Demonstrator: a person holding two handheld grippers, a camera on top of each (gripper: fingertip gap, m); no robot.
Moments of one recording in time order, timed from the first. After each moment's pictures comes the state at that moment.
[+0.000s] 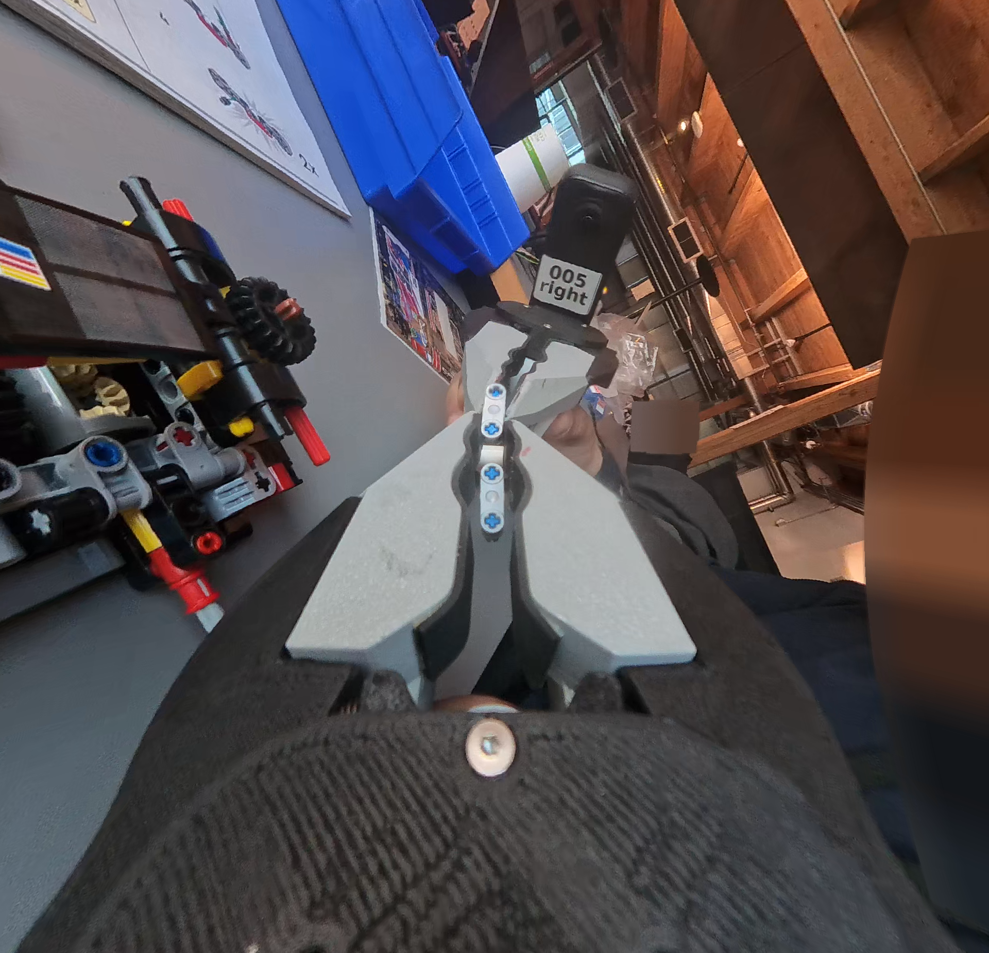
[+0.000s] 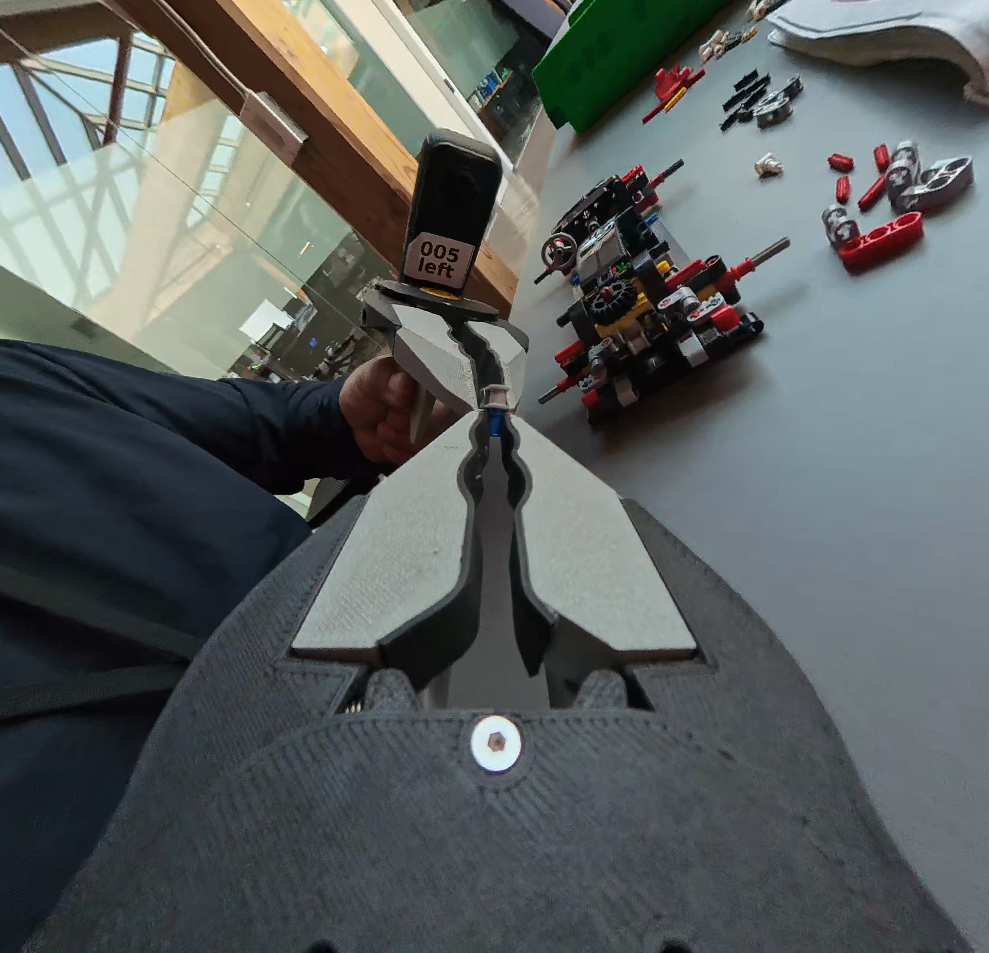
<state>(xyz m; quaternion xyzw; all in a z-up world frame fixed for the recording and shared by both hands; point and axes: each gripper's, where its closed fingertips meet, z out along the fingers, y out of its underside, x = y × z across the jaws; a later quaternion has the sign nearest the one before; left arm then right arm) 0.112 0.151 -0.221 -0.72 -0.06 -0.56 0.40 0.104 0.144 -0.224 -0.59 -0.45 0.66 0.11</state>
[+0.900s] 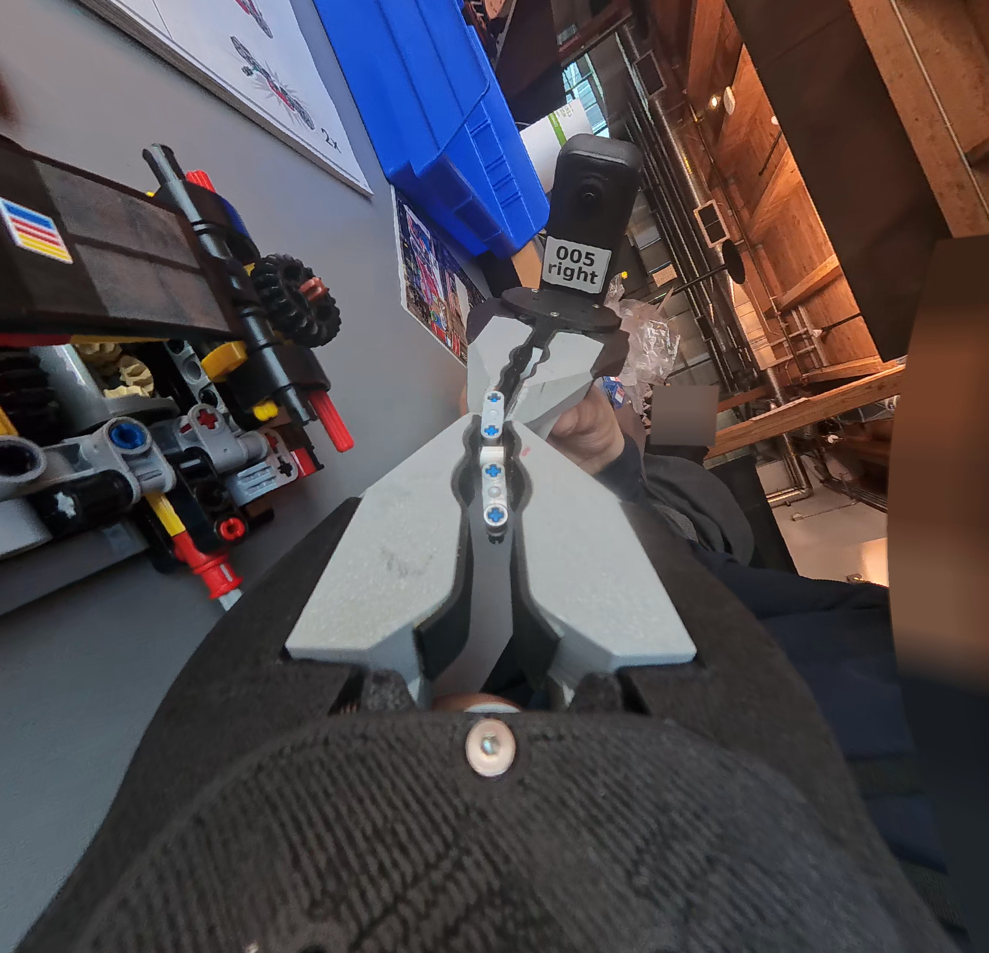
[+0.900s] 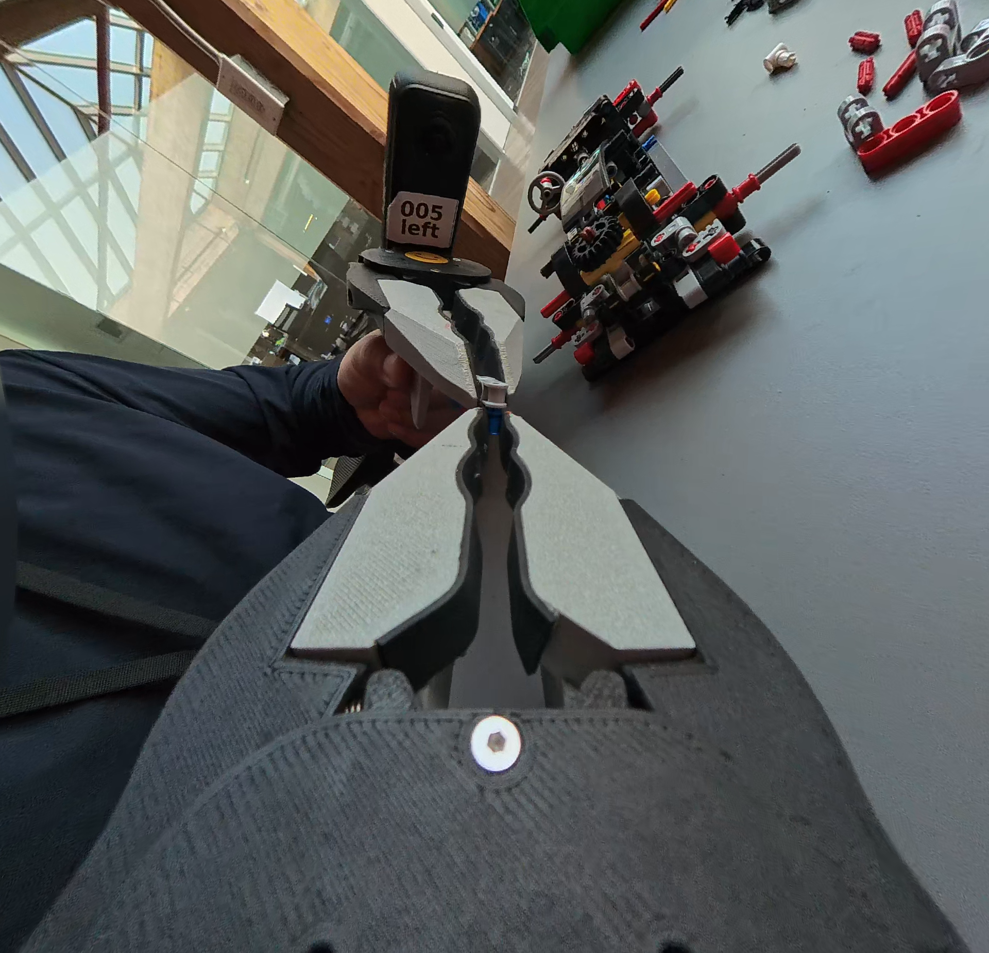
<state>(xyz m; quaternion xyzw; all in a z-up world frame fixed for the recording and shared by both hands) 0.113 0.151 -0.232 -0.74 -0.06 -0.55 0.38 0.107 0.139 -0.239 -0.62 -0.45 0.64 0.05</state>
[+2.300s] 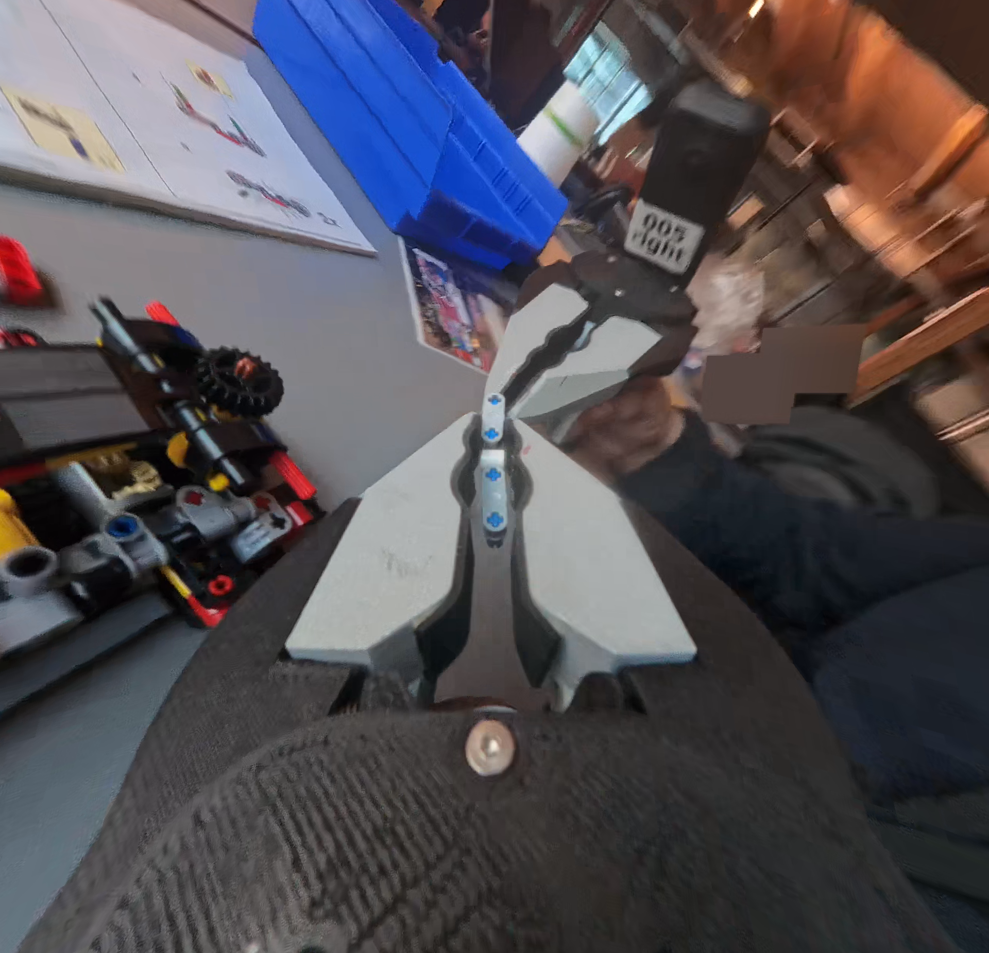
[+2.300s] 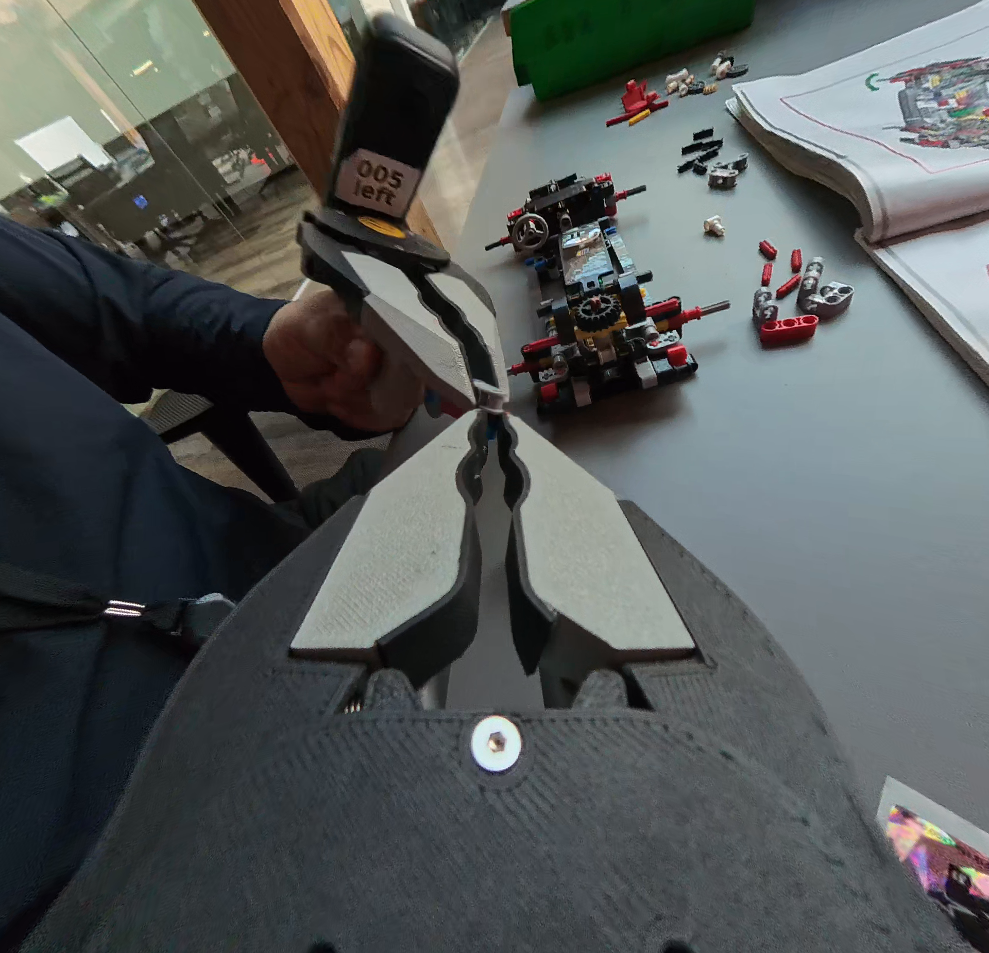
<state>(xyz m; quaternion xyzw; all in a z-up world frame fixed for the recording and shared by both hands) 0.116 0.152 -0.224 -0.76 0.04 -0.44 0.47 0.111 0.147 -0.228 -0.57 -0.57 0.55 0.23</state>
